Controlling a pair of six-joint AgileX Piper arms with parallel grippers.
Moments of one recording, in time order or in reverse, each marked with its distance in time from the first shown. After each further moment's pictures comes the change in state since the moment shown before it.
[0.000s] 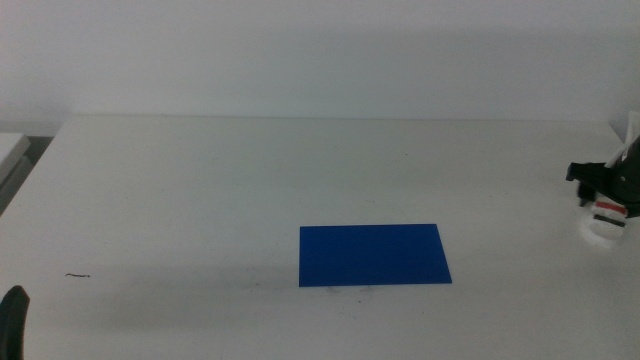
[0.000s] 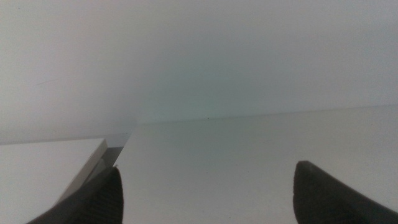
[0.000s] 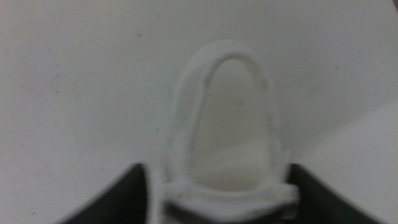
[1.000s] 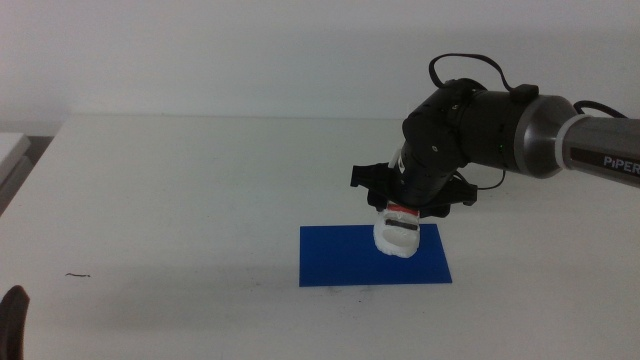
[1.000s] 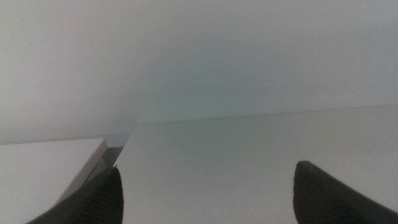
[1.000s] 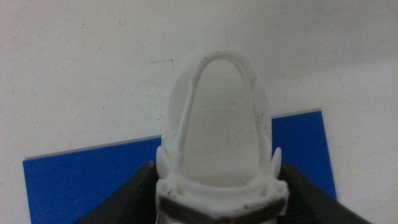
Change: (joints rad) left arm 0.000 0.000 0.000 0.000 0.000 0.000; right arm 0.713 -0.061 -0.138 -0.032 0.226 0.443
